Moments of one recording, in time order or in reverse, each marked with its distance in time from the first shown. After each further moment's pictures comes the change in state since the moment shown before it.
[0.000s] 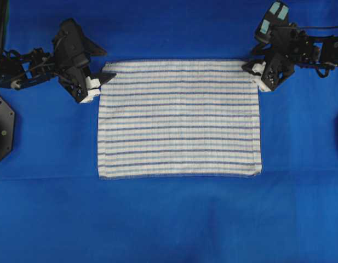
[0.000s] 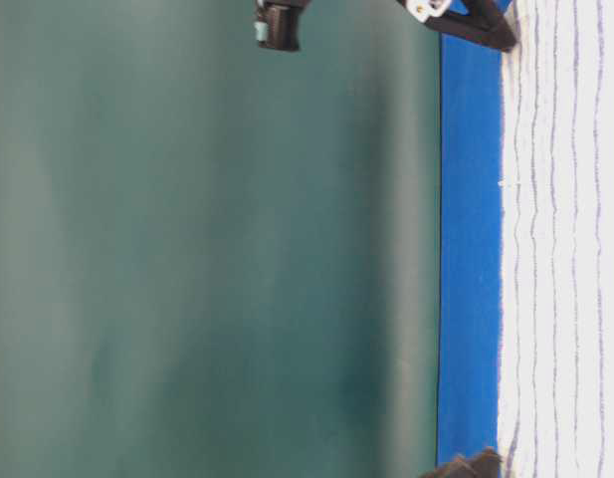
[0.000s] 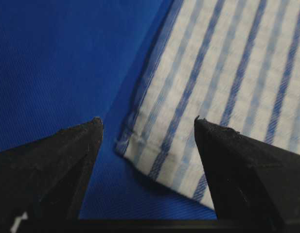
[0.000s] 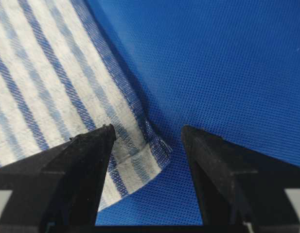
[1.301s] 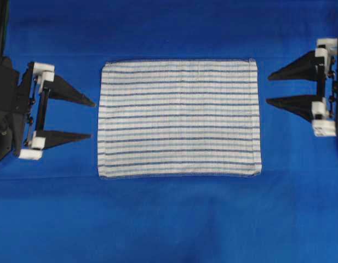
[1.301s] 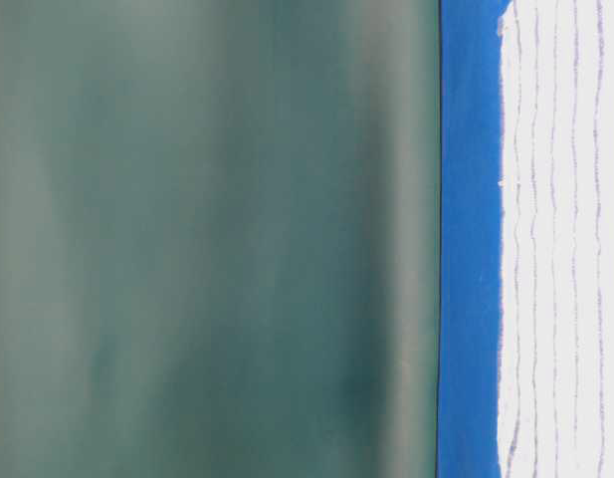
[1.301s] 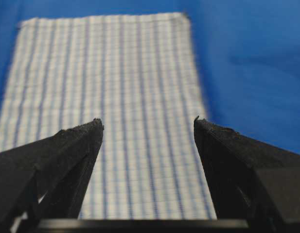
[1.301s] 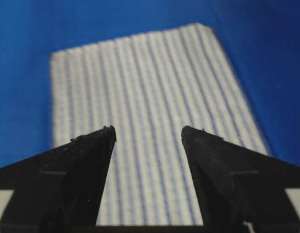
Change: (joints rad) left arm -0.480 -0.718 -0.031 0.000 0.466 -0.072; right arm 0.448 -0.785 0.060 0.120 0.250 0.002
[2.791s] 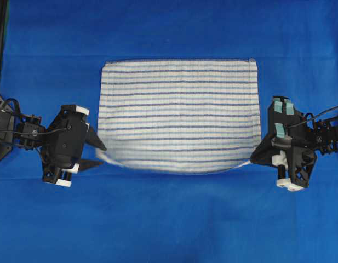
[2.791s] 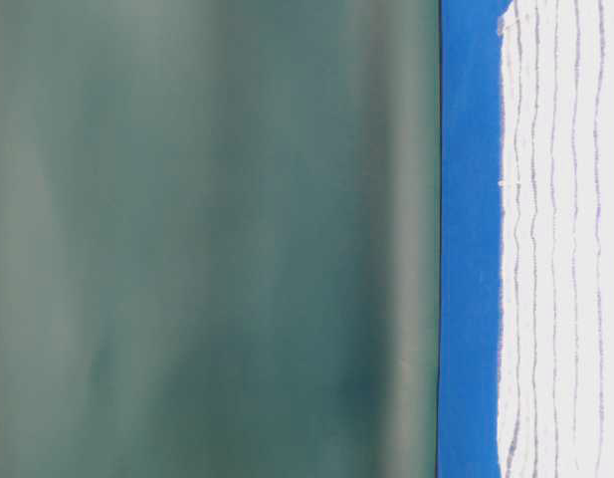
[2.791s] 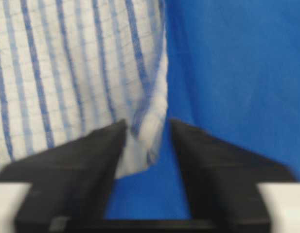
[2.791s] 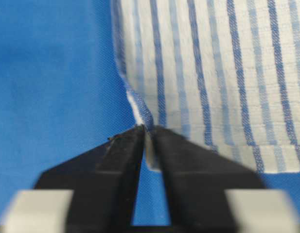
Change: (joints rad) left arm -0.166 0.437 0.012 0.002 -0.038 -0.018; right arm 0.321 0.456 0.005 0.249 -0.015 0.025
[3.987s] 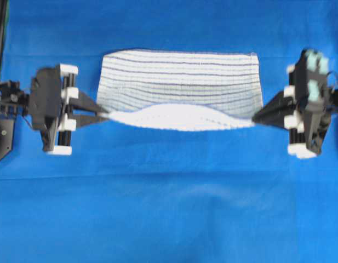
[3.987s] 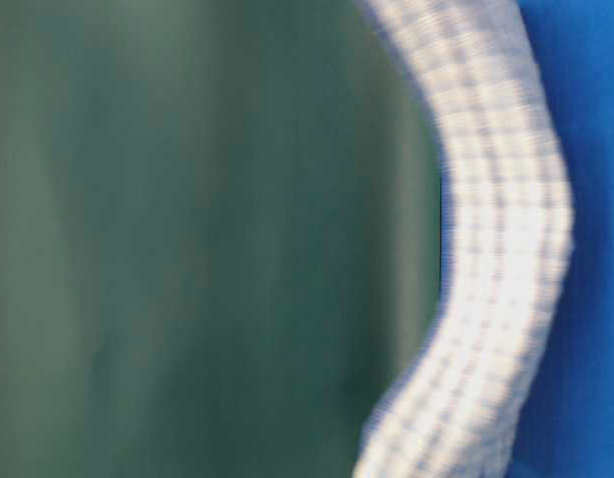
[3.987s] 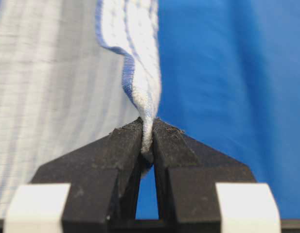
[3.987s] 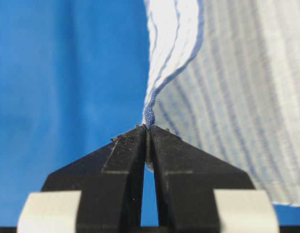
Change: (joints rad) left arm 0.150 -0.181 0.000 -0.002 -0.054 0.112; right arm -0.160 -0.233 -0.071 -0.003 0.164 -0.216
